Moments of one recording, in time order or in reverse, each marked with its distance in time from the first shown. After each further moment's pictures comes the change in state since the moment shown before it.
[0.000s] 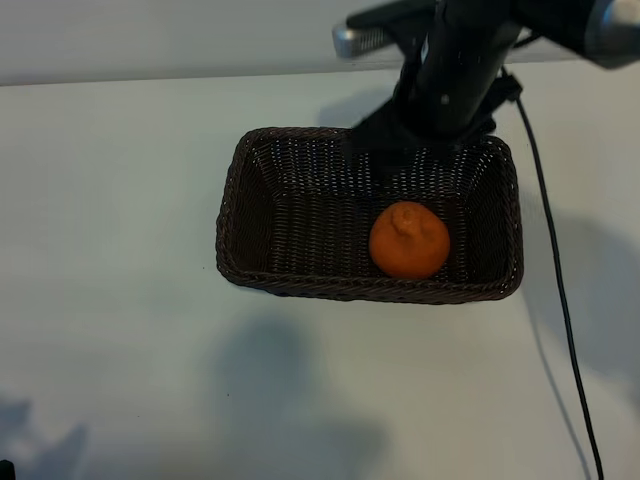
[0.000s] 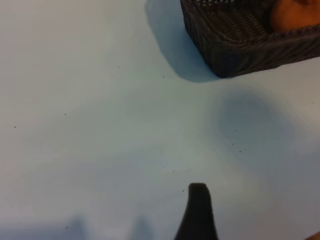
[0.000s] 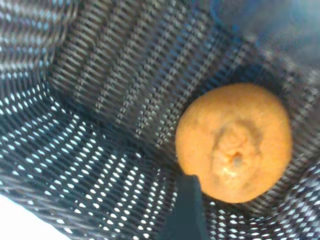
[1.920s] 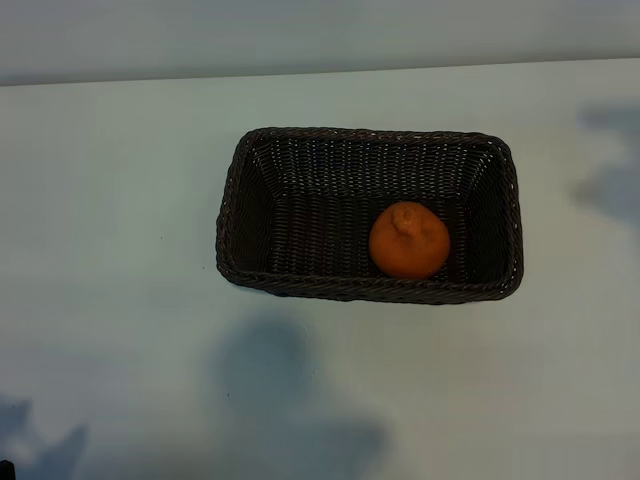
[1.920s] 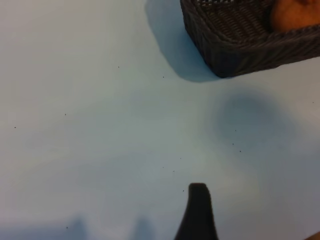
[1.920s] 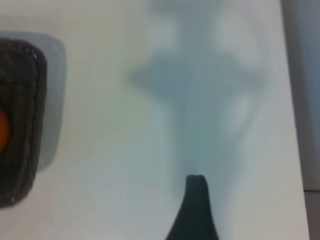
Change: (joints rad) left arm 0.000 0.000 0.000 0.000 0.000 0.002; right arm -0.569 -0.928 0.438 -0.154 0.078 -0.056
